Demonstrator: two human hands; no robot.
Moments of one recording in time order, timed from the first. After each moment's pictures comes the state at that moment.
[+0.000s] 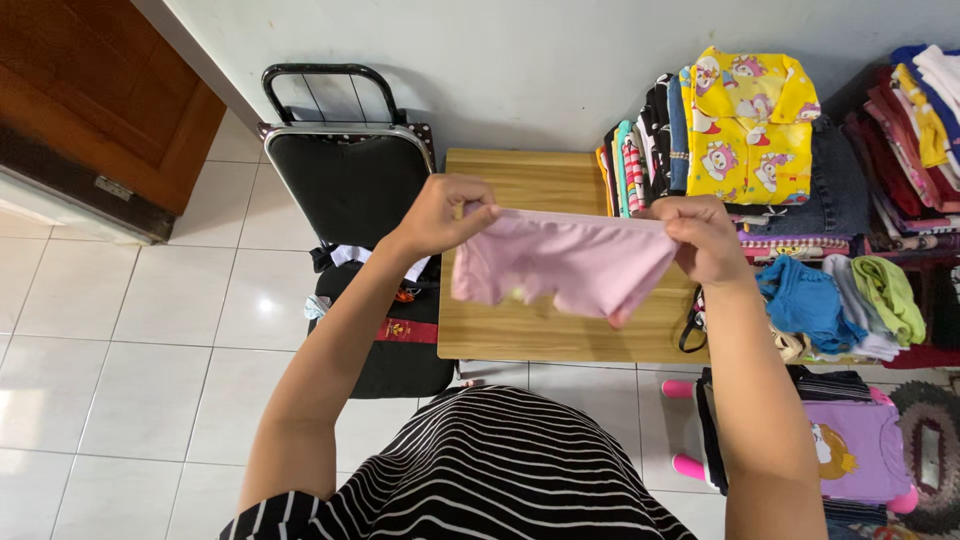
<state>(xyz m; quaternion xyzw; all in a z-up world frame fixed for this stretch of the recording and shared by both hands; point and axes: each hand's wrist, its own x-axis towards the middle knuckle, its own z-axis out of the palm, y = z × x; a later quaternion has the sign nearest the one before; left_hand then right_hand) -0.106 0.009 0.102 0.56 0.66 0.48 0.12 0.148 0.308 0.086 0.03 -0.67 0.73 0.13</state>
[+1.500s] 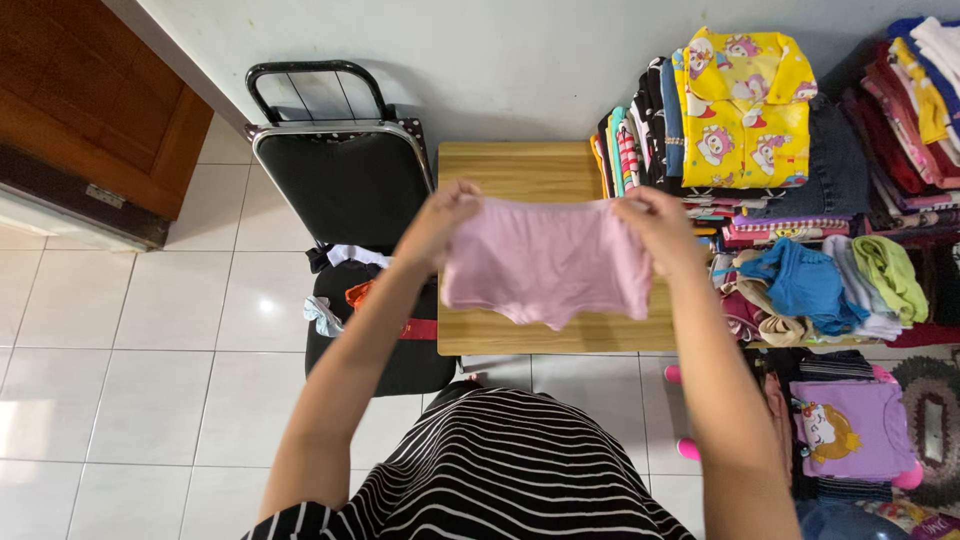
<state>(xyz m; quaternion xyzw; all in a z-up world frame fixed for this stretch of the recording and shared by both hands) -0.105 0.028 0.013 0.22 0.54 0.70 0.41 0.116 0.289 0.048 -0.29 -0.70 0.64 0.13</state>
